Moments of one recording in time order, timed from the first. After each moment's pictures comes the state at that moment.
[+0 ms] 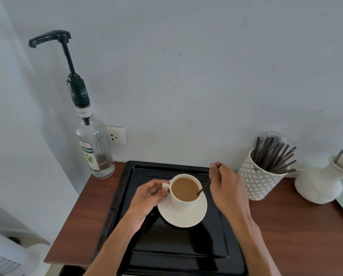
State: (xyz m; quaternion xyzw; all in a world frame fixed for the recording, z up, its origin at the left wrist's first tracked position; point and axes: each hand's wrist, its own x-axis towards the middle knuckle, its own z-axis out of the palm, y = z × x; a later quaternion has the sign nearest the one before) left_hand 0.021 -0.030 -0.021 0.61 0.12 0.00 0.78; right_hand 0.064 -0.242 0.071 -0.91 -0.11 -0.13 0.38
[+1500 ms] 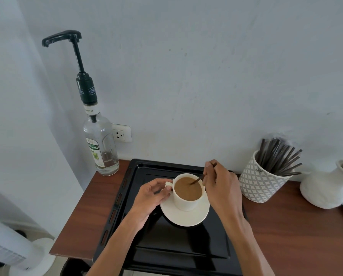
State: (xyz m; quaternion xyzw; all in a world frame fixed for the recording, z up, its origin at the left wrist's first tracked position) left_hand 0.020 -0.031 -0.027 0.60 0.13 0.01 0.79; right_hand 0.059 -0.223 0.074 -0.91 -0.12 -0.12 0.38
